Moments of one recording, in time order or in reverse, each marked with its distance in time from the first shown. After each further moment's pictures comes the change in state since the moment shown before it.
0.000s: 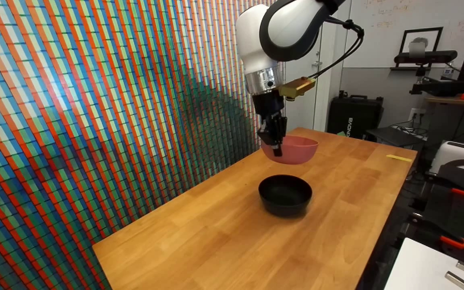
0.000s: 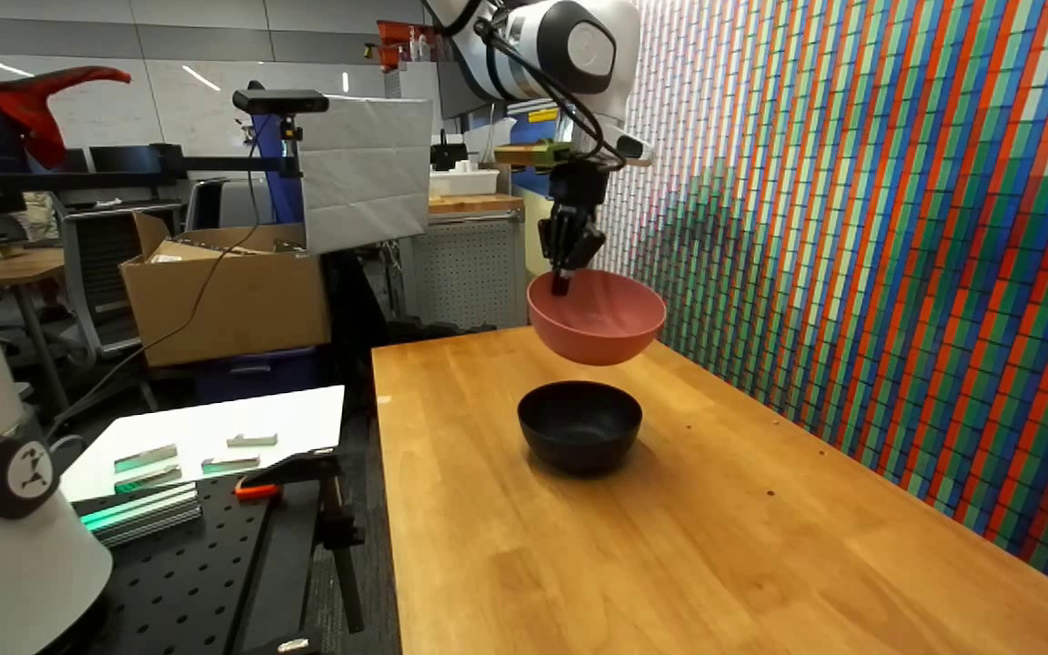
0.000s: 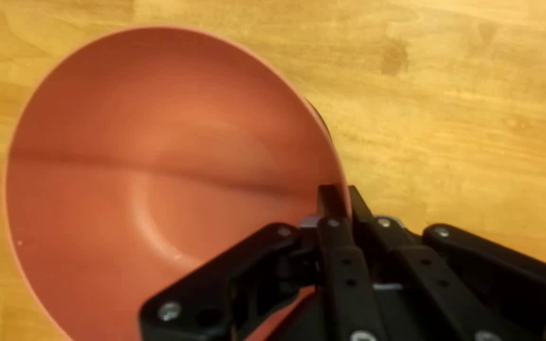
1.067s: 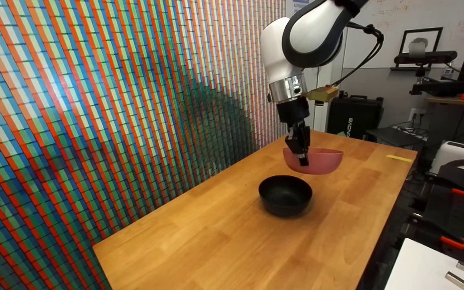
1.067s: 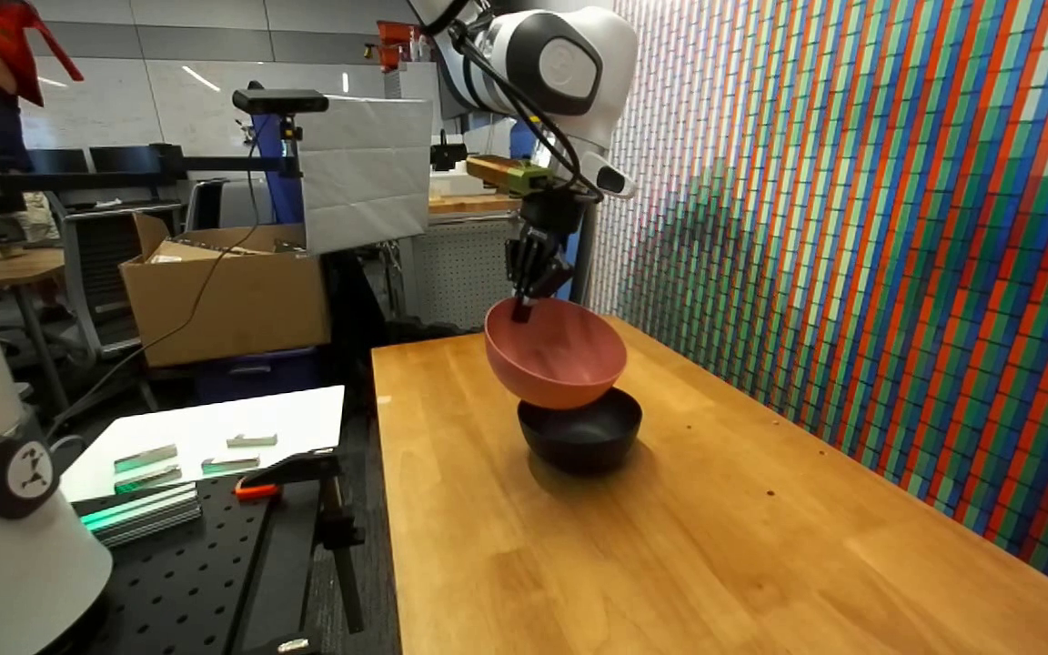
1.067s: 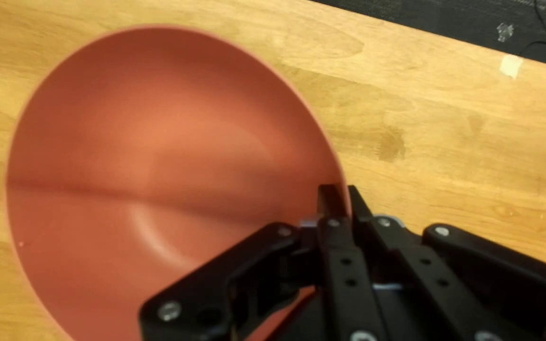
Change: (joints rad) arm -0.062 -0.094 0.011 -0.206 0.112 0.015 -0.162
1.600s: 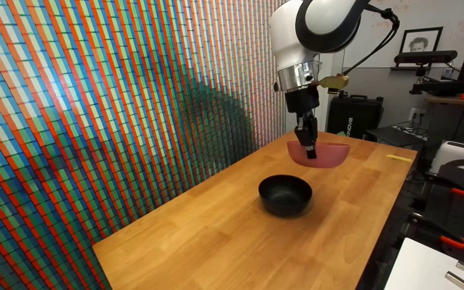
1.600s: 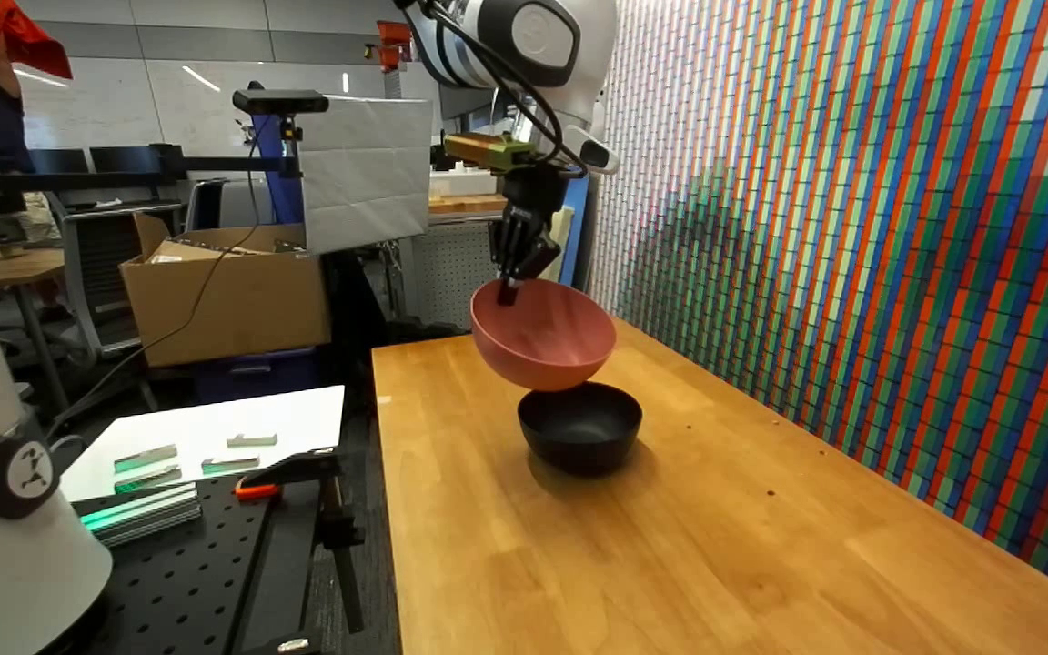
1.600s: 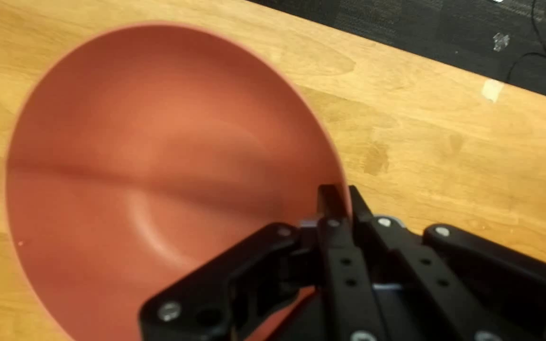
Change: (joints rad) arm -0.020 -0.112 0.027 -0.087 0.020 0.007 -0.052
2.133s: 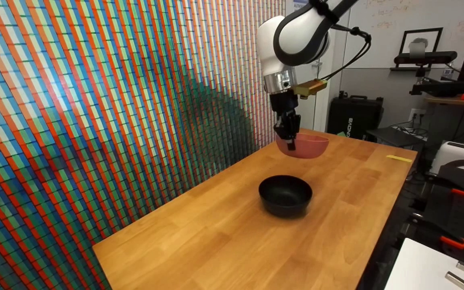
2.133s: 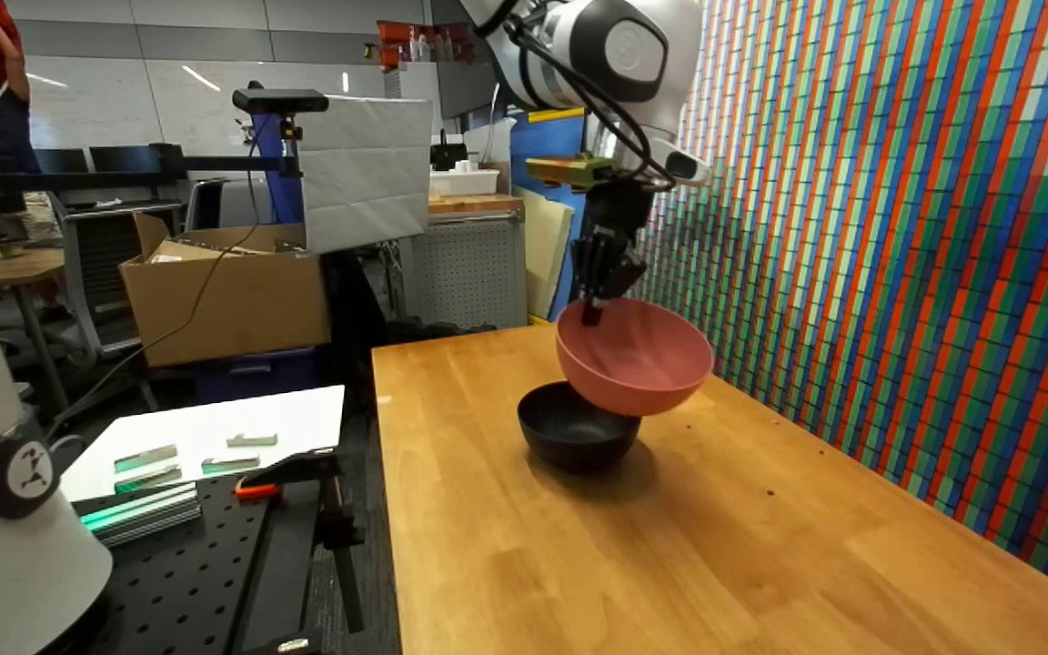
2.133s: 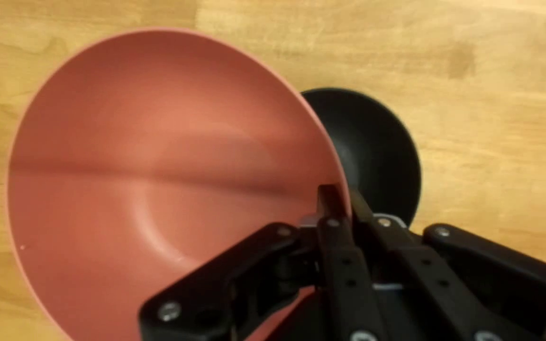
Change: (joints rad) arm -0.028 0.176 -0.074 0.211 -0.104 -0.001 0.114
